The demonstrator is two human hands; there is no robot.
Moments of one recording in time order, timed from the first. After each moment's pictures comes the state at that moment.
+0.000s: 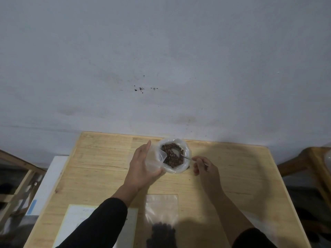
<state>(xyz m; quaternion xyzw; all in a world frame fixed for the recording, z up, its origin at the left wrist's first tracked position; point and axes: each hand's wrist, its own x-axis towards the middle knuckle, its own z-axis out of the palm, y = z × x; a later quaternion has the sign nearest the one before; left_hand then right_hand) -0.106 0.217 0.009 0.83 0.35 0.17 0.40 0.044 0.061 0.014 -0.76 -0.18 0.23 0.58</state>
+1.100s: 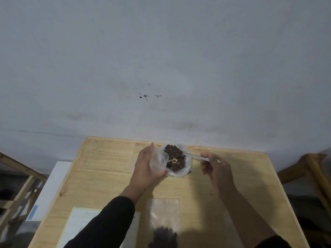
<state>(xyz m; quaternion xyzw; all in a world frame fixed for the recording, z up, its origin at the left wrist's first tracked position) -0.097 0.218 0.012 0.83 0.35 0.18 0.40 0.055 0.061 0.059 -0.64 -0.09 0.28 0.71</state>
